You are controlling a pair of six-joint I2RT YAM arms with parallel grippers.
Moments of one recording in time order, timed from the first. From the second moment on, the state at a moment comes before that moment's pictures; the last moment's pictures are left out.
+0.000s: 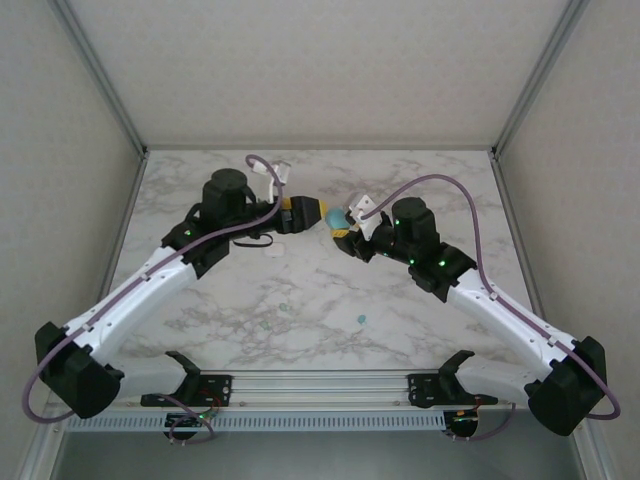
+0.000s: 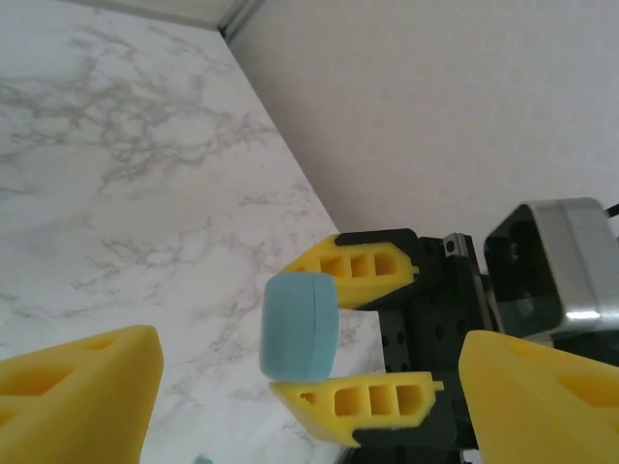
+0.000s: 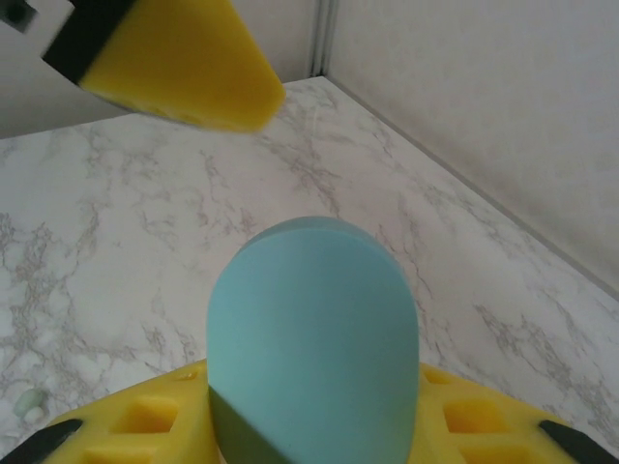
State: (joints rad) left arm -0.63 1.26 1.16 -0.22 0.47 -0.65; right arm 0.68 1.12 0.93 -0.17 -0.27 -0.26
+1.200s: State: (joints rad) left arm -0.69 1.27 1.13 -0.12 0.36 -0.91; right arm 0.68 0.99 0.79 0.04 -0.20 -0.32
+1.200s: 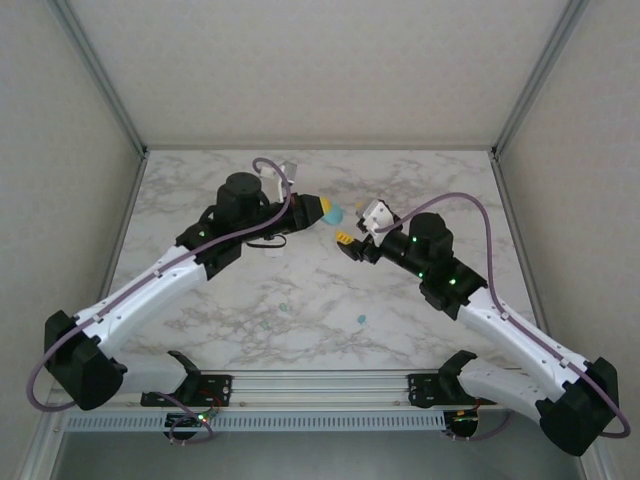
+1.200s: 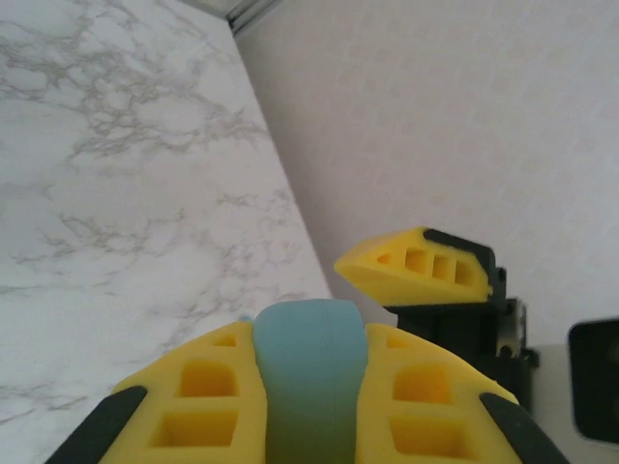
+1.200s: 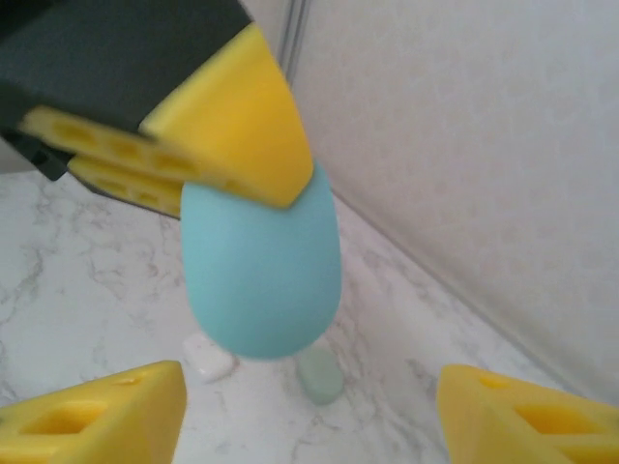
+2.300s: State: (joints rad) left arm -0.69 1.23 1.08 0.00 0.37 -1.12; right arm 0.60 1.12 0.85 0.26 -0.55 -0.27
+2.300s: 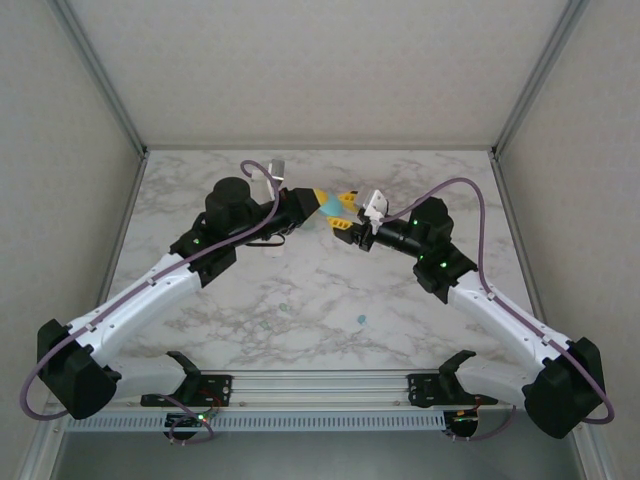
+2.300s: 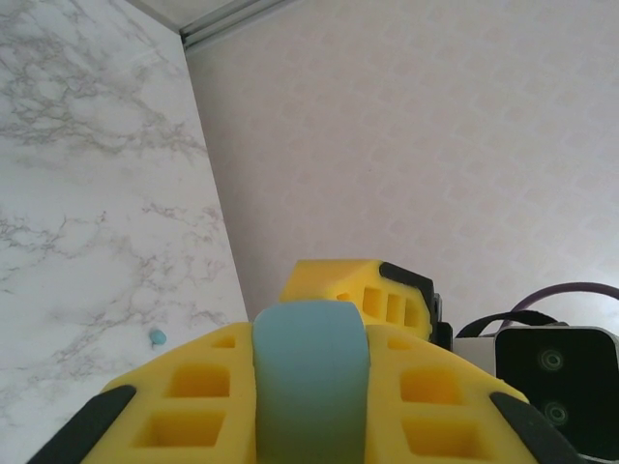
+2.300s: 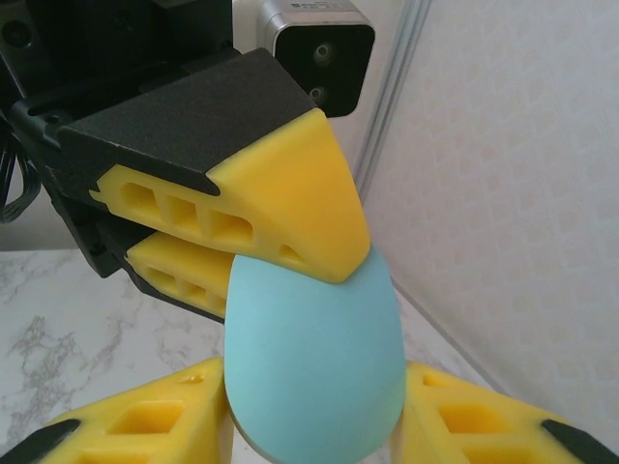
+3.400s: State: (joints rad) left arm -0.59 1.06 0.95 -0.08 0.69 0.05; right arm 0.52 1.27 1.18 -0.25 -1.08 -0.29
